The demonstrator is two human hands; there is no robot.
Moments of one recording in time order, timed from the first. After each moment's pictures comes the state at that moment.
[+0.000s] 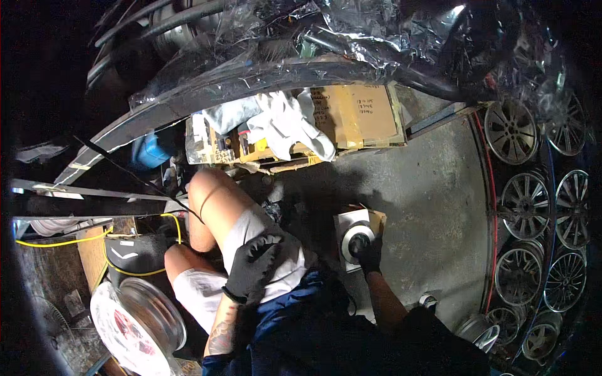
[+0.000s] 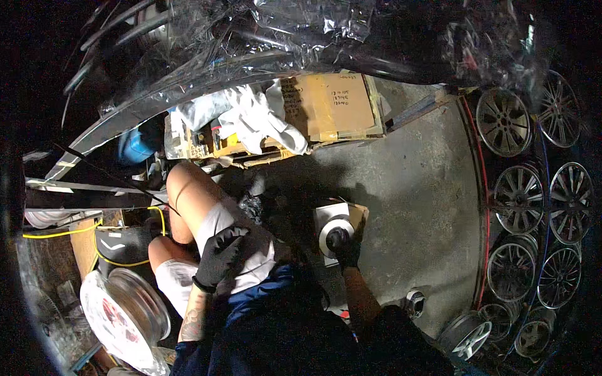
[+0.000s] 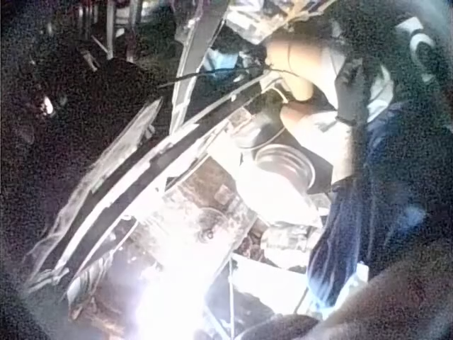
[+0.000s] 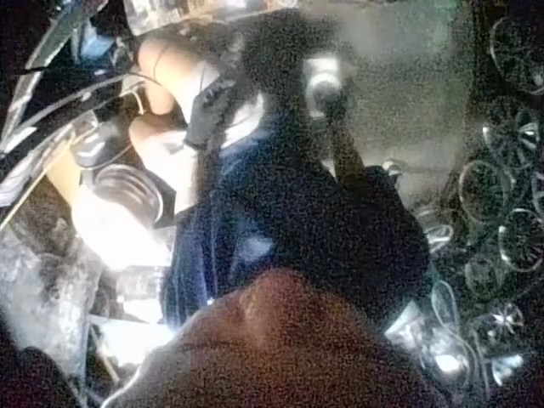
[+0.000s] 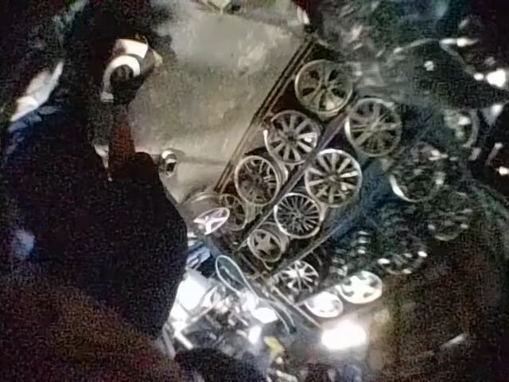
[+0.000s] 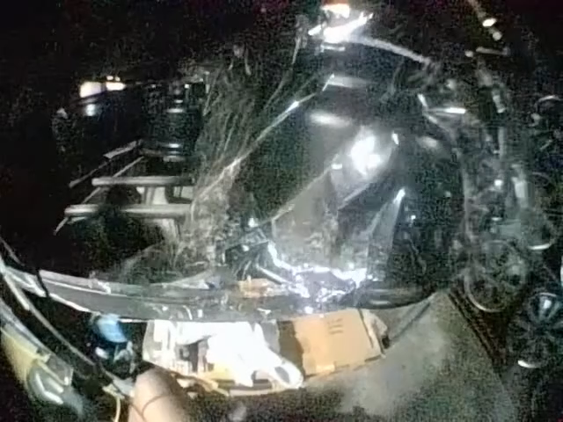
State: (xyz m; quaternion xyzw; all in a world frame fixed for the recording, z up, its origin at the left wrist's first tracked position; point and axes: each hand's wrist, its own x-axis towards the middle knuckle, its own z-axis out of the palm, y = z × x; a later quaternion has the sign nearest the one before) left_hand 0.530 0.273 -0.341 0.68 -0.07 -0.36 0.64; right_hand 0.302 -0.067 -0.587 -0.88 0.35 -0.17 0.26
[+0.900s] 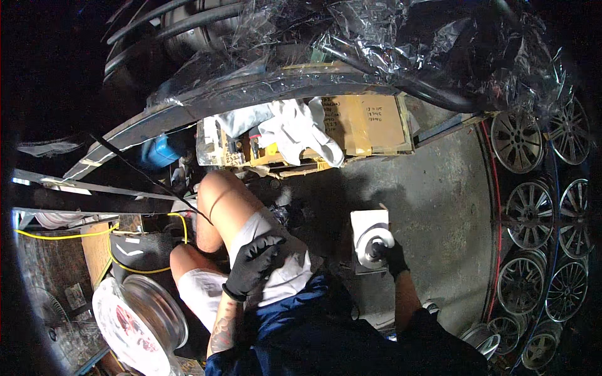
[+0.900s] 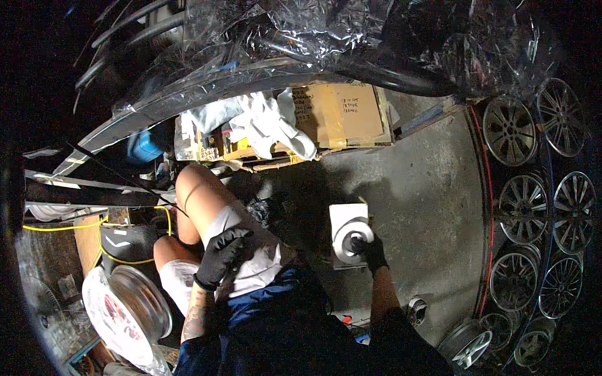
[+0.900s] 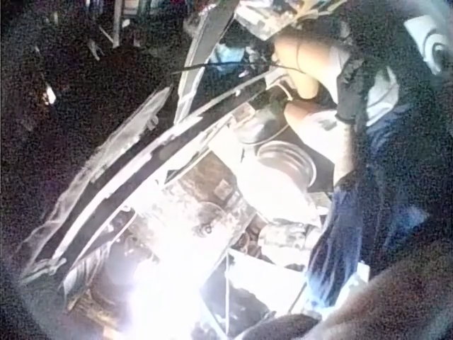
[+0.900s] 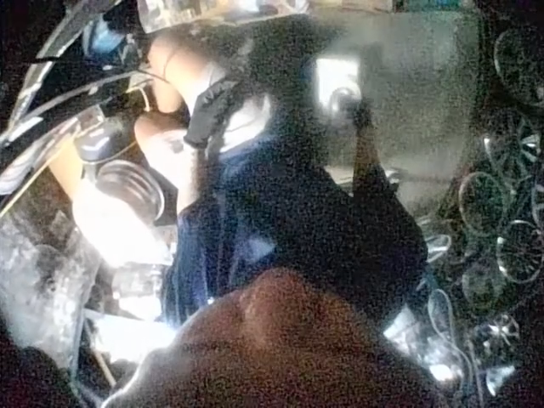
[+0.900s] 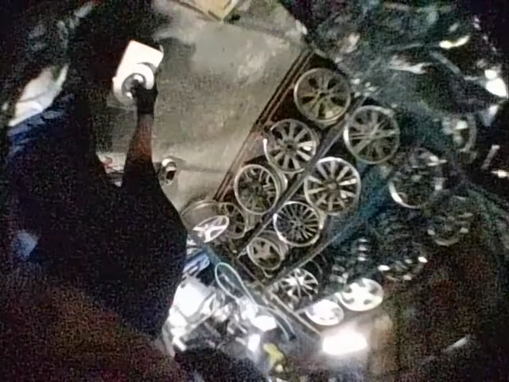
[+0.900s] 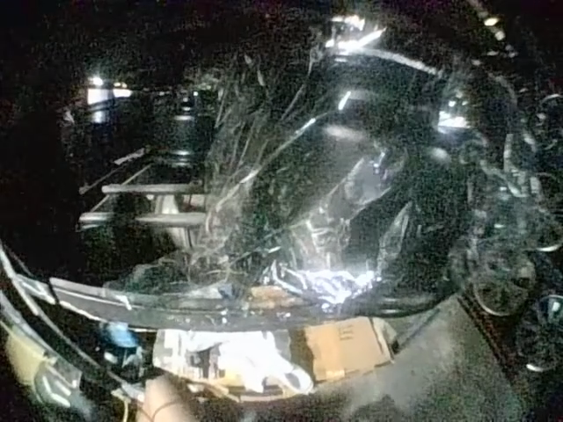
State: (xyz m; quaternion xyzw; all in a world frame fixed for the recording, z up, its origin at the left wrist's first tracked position) left_hand 0.535 0.293 -0.366 0.56 -0.03 -0.42 0.71; right_hand 0.307 -0.127 -0.516 -0.61 0.43 0.01 0.66
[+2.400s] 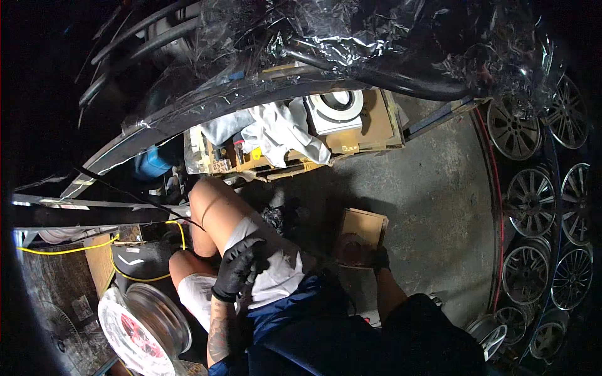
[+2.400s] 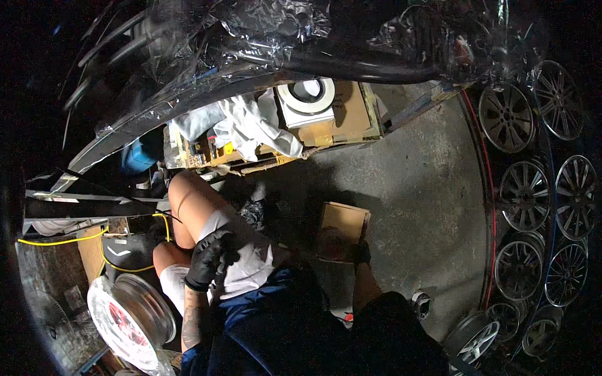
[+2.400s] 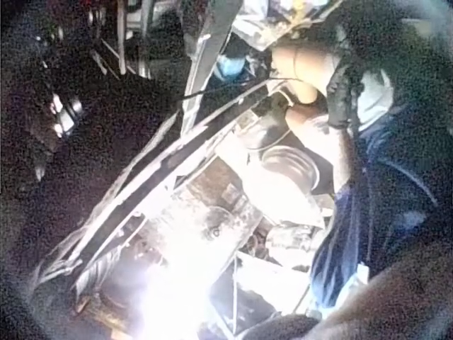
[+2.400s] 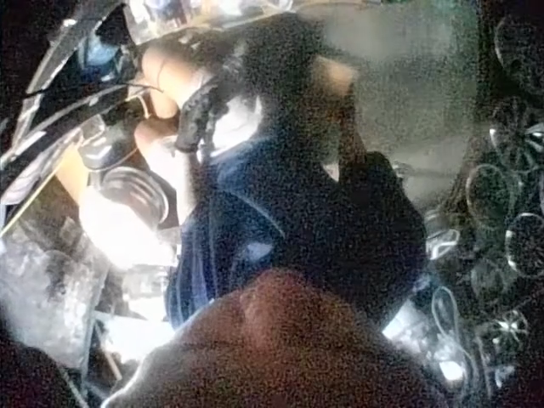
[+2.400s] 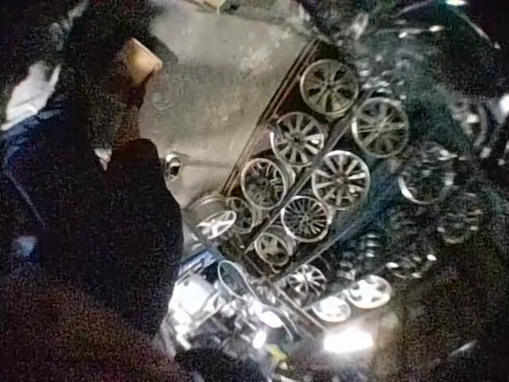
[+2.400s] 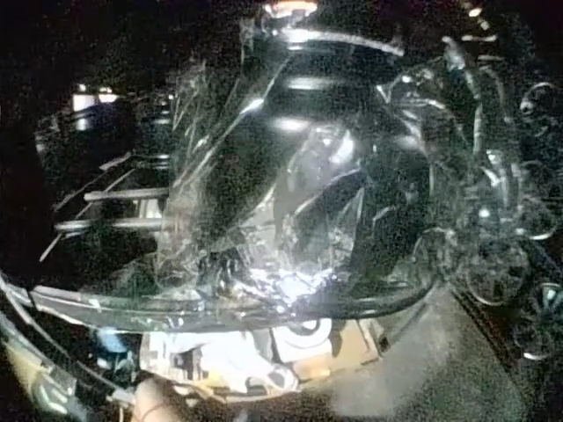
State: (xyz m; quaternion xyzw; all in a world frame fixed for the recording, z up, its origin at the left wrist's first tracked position) left_hand 0.535 0.307 -0.376 0.52 -0.01 -0.41 0.75; right_hand 0.264 -0.115 -0.627 -0.67 0.62 0.04 0.40
